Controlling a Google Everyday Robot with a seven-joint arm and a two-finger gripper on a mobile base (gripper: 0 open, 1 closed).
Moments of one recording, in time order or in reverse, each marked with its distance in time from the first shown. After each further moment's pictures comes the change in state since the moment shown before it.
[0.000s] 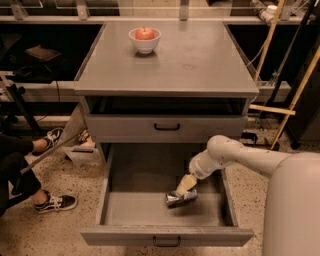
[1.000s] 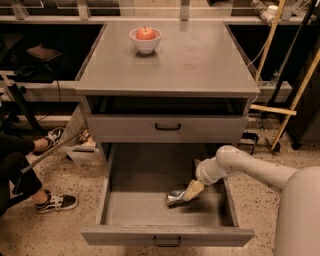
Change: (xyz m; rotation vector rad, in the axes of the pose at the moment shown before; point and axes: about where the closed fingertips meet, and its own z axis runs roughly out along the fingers) arm 0.030 -0.018 0.018 0.058 -0.069 -0.110
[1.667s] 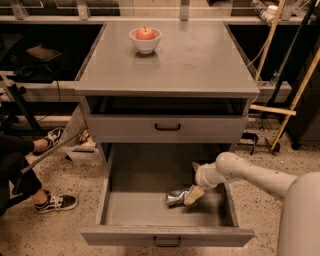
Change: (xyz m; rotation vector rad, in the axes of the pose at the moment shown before) arm 0.021 0.005 0.013 0.020 -0.014 -0.117
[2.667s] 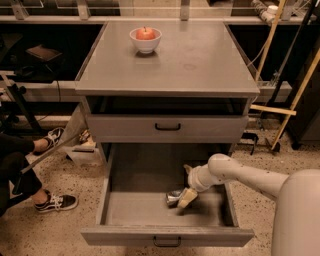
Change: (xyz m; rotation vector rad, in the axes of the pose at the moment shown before) arm -0.019 0.018 0.021 -0.040 -0.019 -0.036
